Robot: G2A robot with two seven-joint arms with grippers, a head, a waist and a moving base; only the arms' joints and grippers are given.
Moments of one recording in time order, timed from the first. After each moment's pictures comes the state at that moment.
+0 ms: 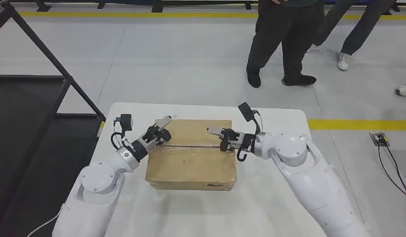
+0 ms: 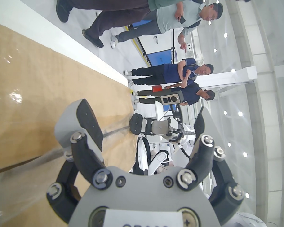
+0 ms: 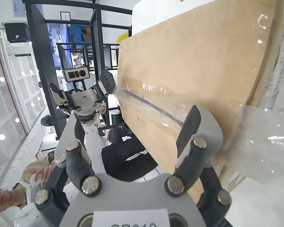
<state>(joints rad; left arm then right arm) 0.98 -1.18 -1.40 -1.51 -0.15 -0.05 -0.58 -0.61 -1.26 1.03 -1.27 0.09 0.18 0.85</state>
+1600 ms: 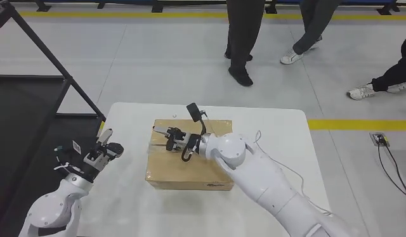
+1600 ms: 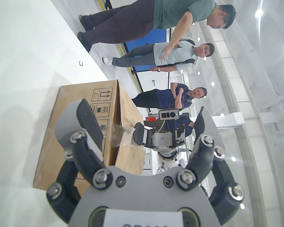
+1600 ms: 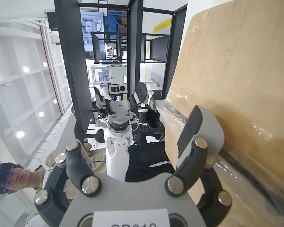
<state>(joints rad) 1.23 -1.13 -1.73 -1.52 -0.28 -0.13 -0.57 -0.37 -1.58 0.65 -0.82 0.41 -0.11 0.60</state>
